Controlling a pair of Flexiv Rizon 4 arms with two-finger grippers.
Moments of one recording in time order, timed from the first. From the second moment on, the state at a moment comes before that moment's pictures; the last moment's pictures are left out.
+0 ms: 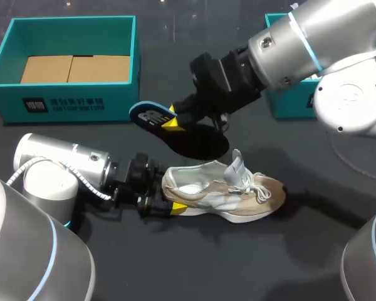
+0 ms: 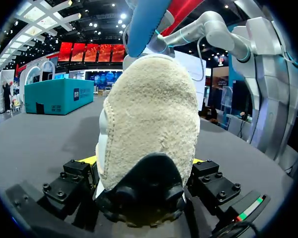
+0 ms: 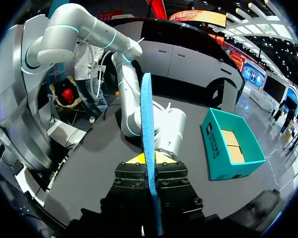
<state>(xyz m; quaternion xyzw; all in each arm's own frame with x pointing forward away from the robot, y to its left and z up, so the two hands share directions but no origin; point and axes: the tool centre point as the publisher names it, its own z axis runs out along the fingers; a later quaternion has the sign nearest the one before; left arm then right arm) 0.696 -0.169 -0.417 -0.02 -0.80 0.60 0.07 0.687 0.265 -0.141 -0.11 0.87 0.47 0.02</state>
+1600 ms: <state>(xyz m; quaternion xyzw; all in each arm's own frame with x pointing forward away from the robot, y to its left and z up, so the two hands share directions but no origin) 0.696 -0.169 -0.417 -0.01 -0.80 0.60 0.07 0.603 0.185 -0.092 -0.02 0.79 0.61 -0.03</state>
